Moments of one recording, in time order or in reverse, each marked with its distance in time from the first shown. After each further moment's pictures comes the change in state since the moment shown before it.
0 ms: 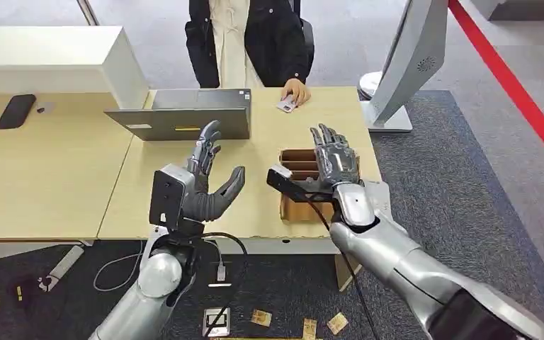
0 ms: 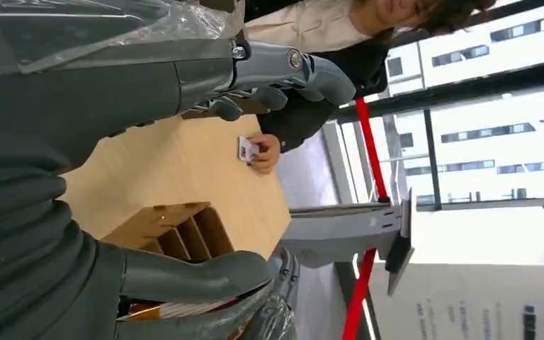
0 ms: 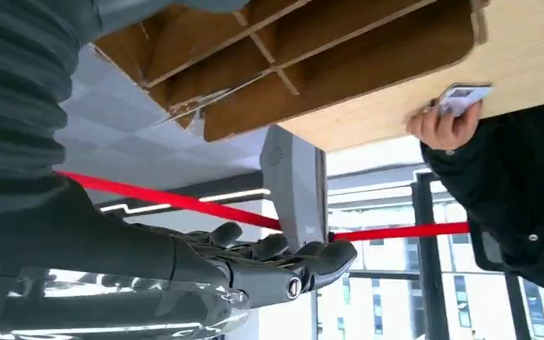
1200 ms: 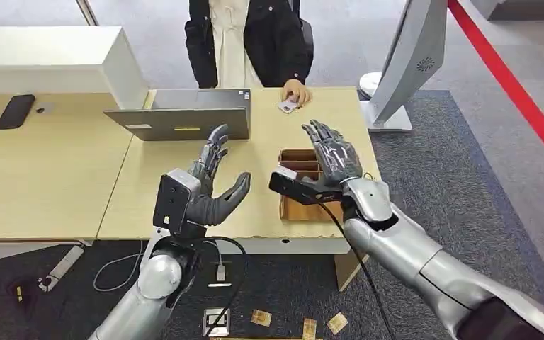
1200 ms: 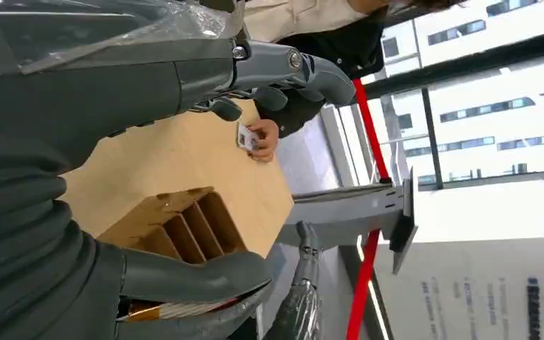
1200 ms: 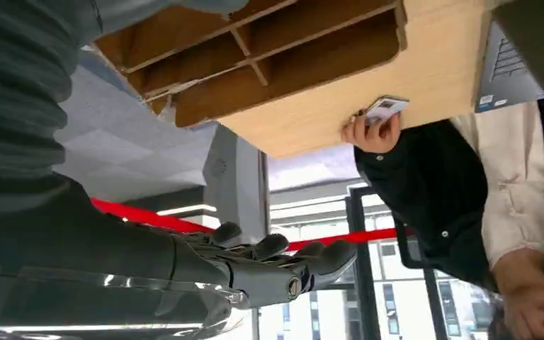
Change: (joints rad) left arm 0.005 0.004 0.000 0.001 -0.012 -0.063 -0.006; right arm 0.024 -0.118 -0.024 -0.264 -0.092 0.145 -0.151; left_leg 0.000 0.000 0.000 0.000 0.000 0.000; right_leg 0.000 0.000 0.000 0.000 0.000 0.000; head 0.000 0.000
